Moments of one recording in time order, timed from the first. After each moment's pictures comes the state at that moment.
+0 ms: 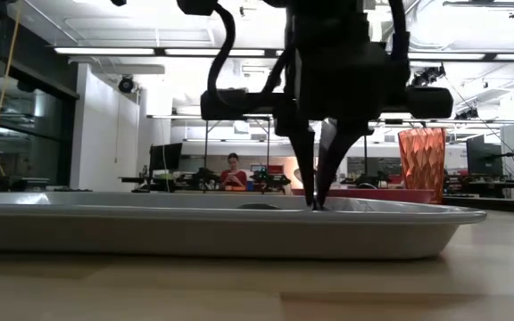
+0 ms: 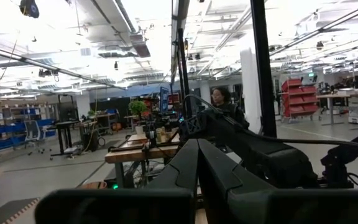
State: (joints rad) left arm -0.22 0.66 0.38 0.62 -0.14 0.17; right arm 0.39 2.40 2.03 -1.35 0.33 -1.12
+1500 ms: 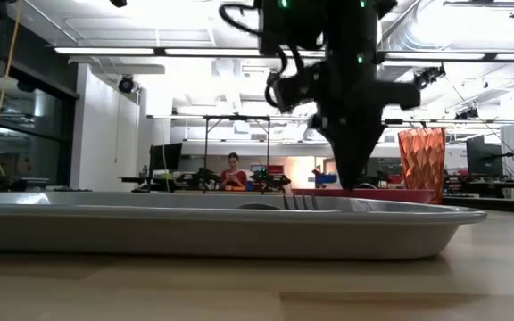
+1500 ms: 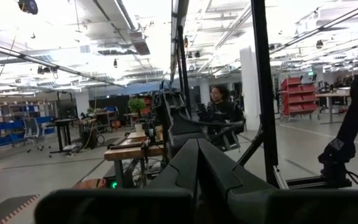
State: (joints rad) left arm -0.22 0.66 0.38 0.62 -0.14 0.16; right arm 0.14 1.97 1.44 -0.98 0.07 0.07
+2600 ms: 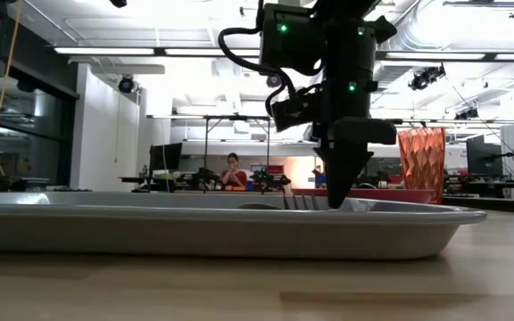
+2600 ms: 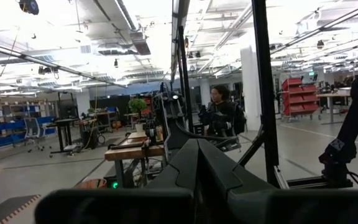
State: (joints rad) left arm -0.22 0.66 0.38 0.62 -0.14 0.16; right arm 0.11 1.98 1.35 -0.84 0.15 0.13
